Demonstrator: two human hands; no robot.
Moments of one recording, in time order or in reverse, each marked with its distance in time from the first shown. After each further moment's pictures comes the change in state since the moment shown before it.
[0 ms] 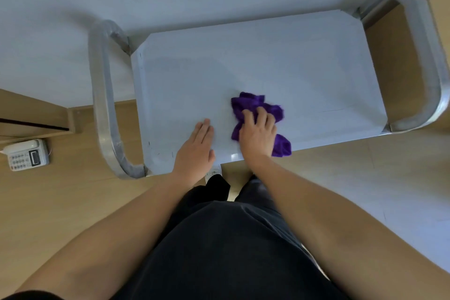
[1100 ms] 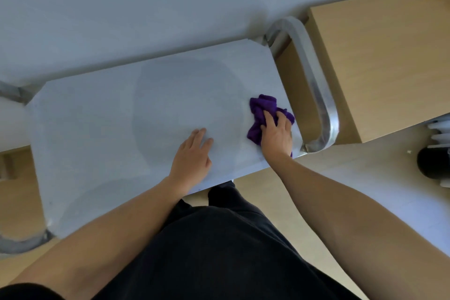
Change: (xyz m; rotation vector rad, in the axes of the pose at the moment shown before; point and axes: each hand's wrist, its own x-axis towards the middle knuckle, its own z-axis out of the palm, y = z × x) left_hand 0.141 0.180 0.018 0.025 -0.023 0.175; right_hand 0.119 0.260 -0.067 0.065 -0.104 0.213
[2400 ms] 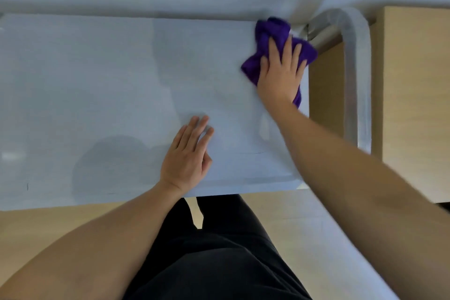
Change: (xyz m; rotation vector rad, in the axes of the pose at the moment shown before) left_hand 0.034 0.024 0.042 0.010 0.298 -0.130; right_hand 0.176 -0.069 0.007 -0.077 0.049 -0.253
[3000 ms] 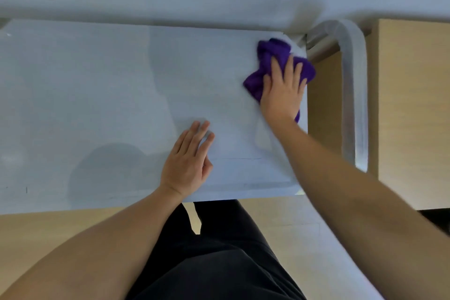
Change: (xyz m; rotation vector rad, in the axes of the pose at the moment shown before) left_hand 0.002 0.000 -0.001 -0.010 0.023 0.004; right_hand -0.018 0.011 0.000 -0.011 0.022 -0.021
